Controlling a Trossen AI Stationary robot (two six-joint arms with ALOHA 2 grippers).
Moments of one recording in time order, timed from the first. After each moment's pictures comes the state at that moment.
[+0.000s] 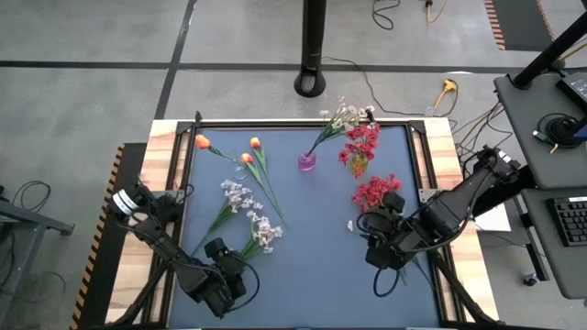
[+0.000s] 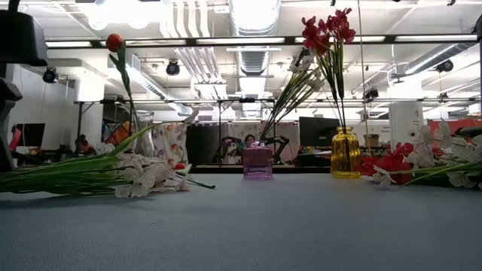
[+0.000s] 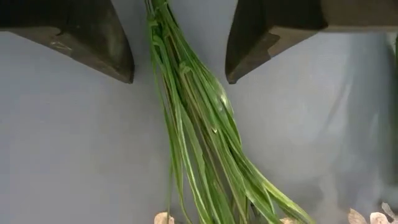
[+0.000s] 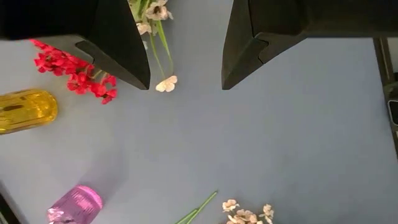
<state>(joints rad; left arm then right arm) -0.88 1.84 1.03 -0.79 -0.51 -1.36 0.63 1.44 1.45 -1.24 0.47 0.90</state>
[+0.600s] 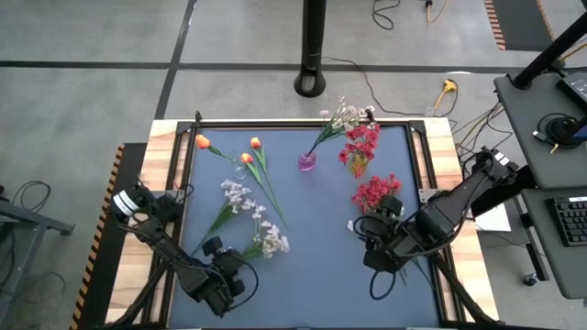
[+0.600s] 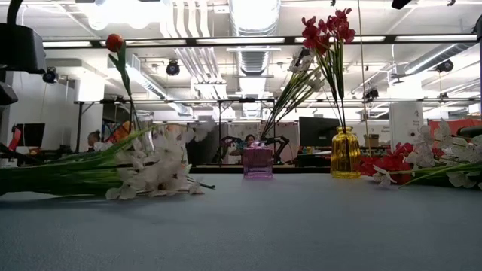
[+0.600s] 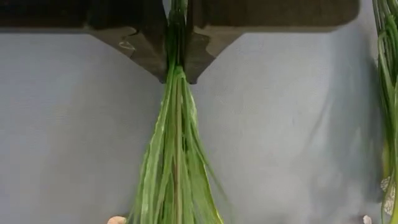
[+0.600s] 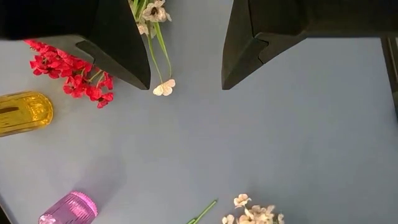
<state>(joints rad) -0.88 1.84 1.02 -0.83 -0.50 -1.40 0.63 1.47 1.44 -1.24 0.46 0.90</state>
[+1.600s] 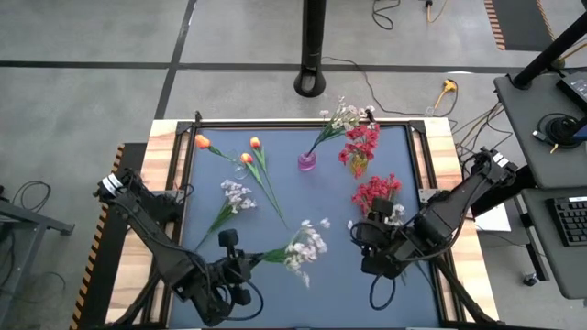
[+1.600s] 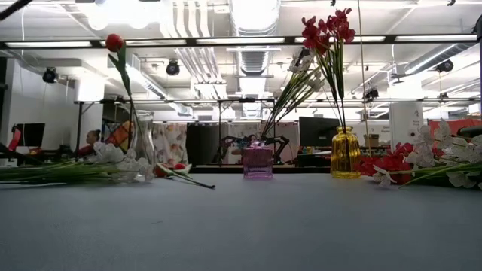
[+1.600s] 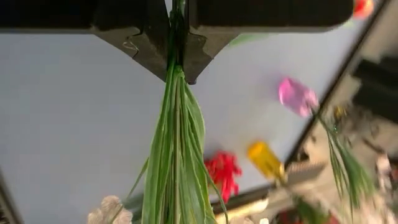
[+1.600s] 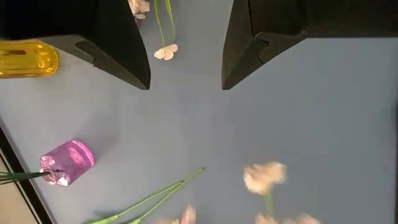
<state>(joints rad) -0.84 1.65 1.37 -0.82 -0.97 -0.61 0.64 1.48 1.41 -1.11 0.56 0.72</state>
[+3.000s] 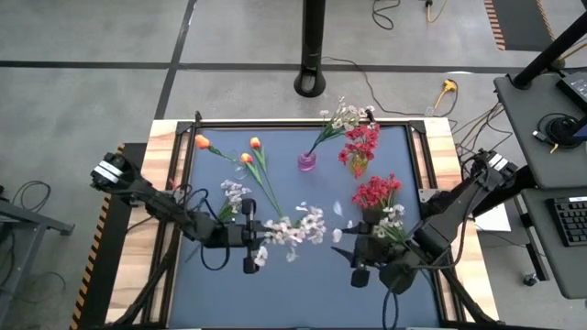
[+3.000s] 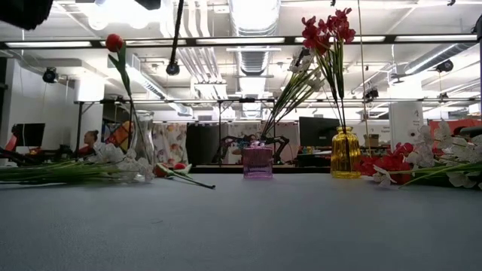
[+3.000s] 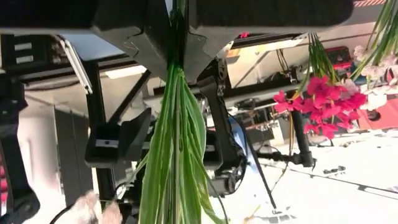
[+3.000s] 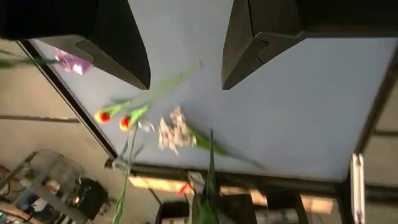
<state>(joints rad) -0.52 1.49 0.57 1.18 -0.53 0.31 0.71 1.49 1.29 -0.52 0.89 0.37</state>
